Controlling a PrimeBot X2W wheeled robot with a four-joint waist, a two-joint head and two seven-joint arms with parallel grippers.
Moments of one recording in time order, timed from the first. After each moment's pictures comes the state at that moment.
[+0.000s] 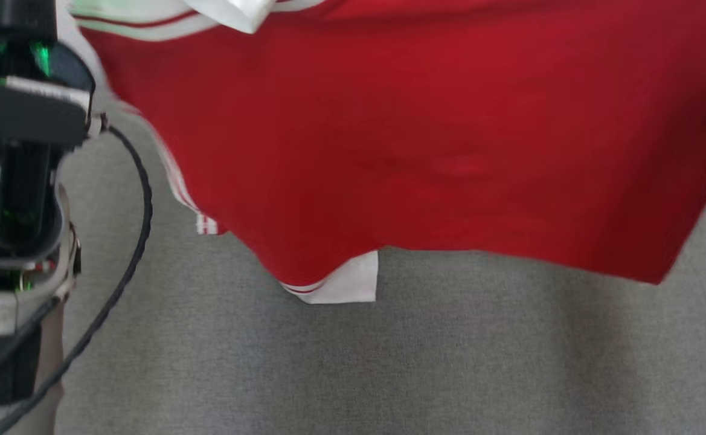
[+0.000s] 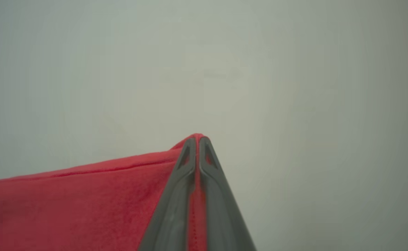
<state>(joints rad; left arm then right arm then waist) -0.85 0.29 -0.13 -0.13 -1.06 0.03 0.11 -0.72 -0.25 -0.18 -0.17 0.19 0.13 0.33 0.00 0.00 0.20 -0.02</state>
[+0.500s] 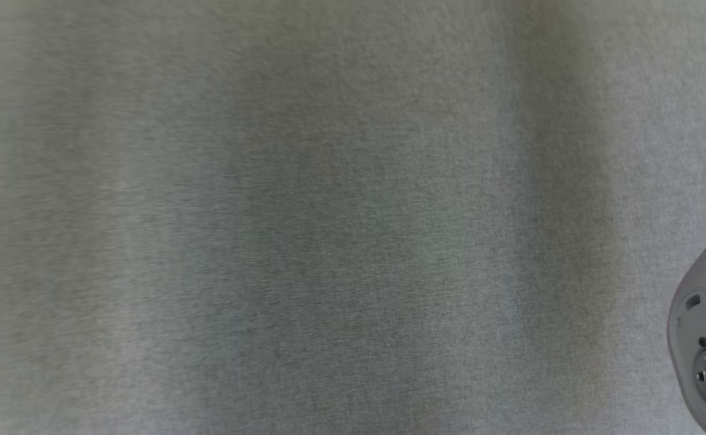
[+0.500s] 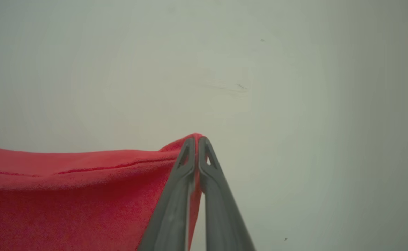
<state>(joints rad) -1.62 0.28 -0.27 0.16 -0.71 -0.11 -0.21 -1.33 -0.13 -0.16 0.31 -0.11 0.13 -0.13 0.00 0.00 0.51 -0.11</state>
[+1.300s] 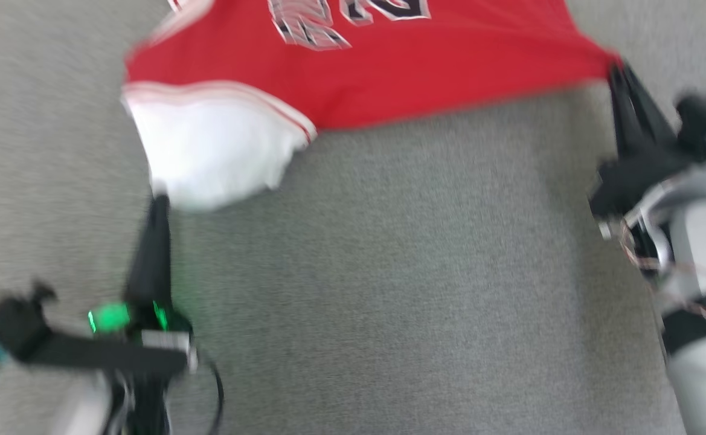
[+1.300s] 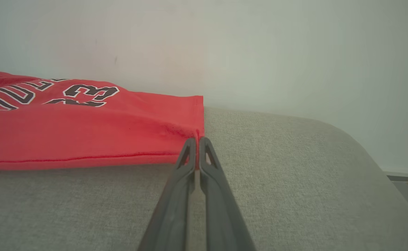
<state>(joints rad) -0.36 0.30 -0.28 -0.03 -1.13 -0.13 -0.26 -0.77 -0.28 0.06 0.52 0.11 0.13 -0.05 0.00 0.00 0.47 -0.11</state>
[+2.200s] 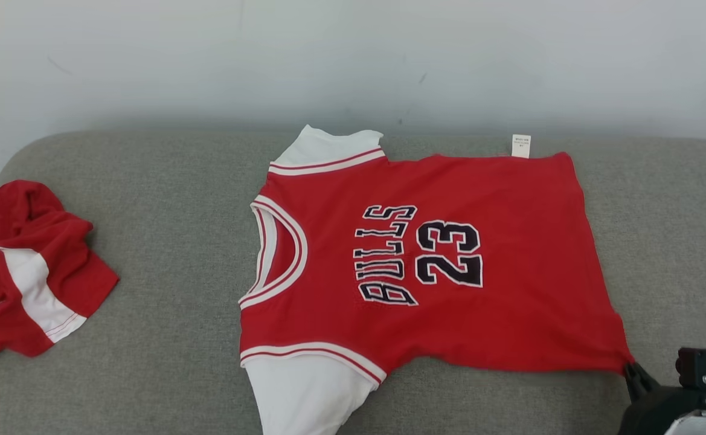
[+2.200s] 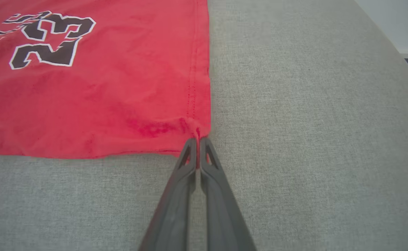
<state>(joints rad) 0.17 0.40 -0.51 -0.09 -1.55 -0.13 -0.05 0.01 -0.14 -0.22 0.12 0.12 0.13 0.39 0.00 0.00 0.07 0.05</state>
